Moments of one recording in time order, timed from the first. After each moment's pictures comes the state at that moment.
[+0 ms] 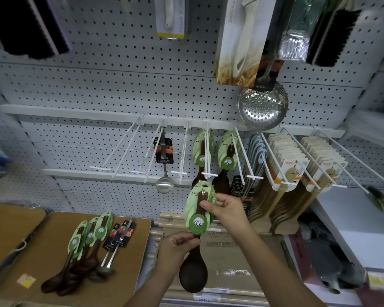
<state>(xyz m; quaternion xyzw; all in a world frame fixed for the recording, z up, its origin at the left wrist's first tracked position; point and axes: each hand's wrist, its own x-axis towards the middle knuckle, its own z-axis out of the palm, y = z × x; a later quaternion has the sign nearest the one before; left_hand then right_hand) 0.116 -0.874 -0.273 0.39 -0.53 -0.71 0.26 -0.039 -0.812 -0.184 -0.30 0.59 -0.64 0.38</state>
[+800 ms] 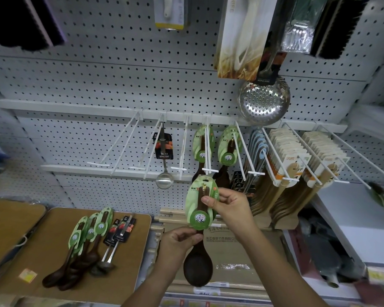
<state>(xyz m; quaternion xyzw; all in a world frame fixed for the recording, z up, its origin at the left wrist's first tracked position) 0.117 -0.868 -0.261 0.36 -0.53 -0.71 0.29 -0.028 -0.800 -0.164 -0.33 0.57 -0.67 0.34</state>
